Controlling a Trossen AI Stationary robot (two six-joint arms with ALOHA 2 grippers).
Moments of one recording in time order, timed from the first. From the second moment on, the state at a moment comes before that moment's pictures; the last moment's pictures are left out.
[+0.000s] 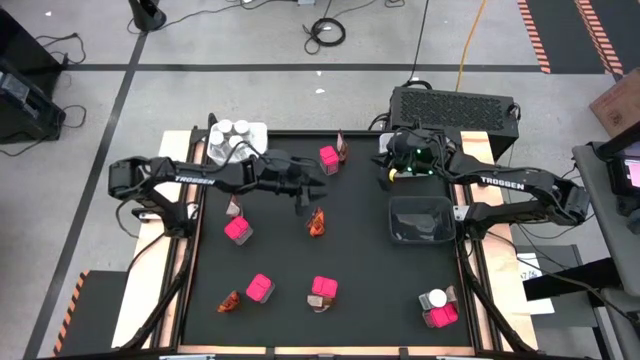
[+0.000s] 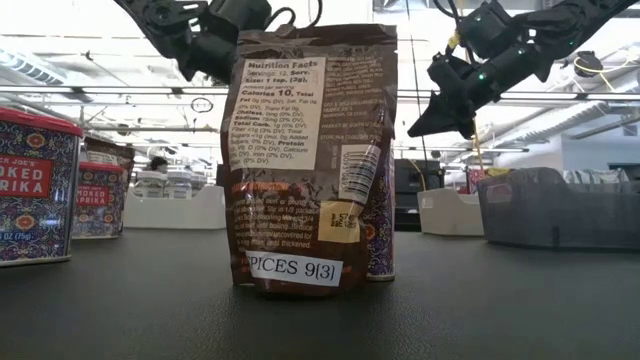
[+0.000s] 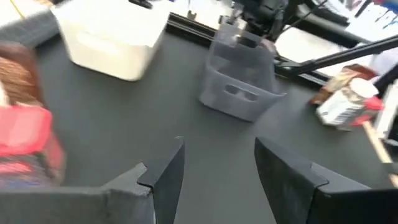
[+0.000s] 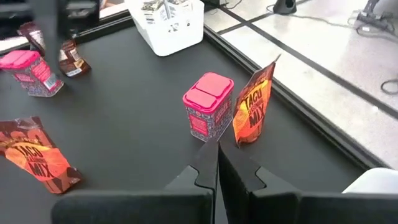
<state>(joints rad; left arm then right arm) 0.23 1.52 0.87 0.23 0.21 -0.25 -0.53 1.12 0.66 -0.02 -0.08 0.12</state>
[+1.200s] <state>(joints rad) -0.01 1.88 1.23 0.39 0.19 -0.15 -0.54 0.98 0.66 -0.16 -0.08 -0.11</state>
